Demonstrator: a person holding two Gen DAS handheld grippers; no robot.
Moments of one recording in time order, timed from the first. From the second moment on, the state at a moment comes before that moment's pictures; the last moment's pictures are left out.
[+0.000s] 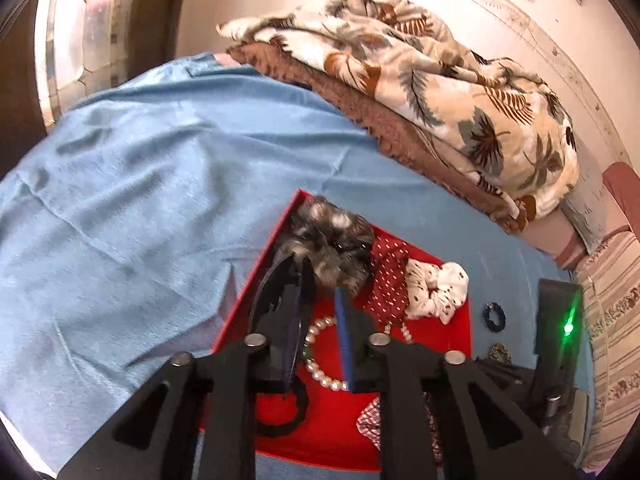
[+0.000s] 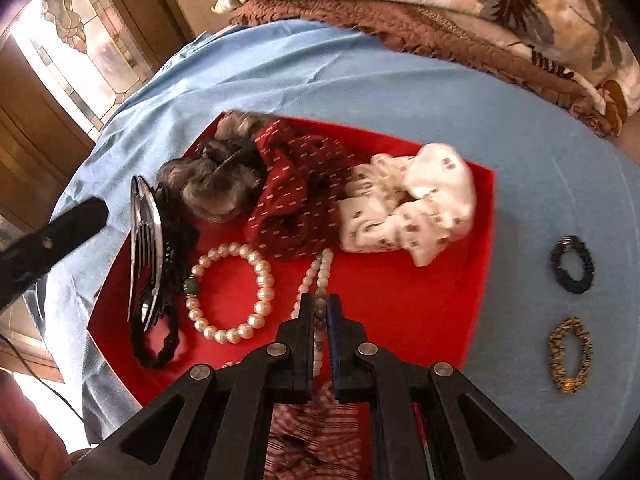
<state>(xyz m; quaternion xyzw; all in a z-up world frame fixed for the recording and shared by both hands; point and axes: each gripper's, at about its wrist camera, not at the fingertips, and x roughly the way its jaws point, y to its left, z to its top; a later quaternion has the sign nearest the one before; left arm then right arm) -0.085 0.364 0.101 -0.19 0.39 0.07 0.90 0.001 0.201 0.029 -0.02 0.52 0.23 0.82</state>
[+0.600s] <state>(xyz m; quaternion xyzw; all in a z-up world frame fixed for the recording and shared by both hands) -0.093 0.354 0.100 -0.17 0.38 0.09 0.90 -0.023 0.116 0.069 0.01 0.47 0.20 0.86</state>
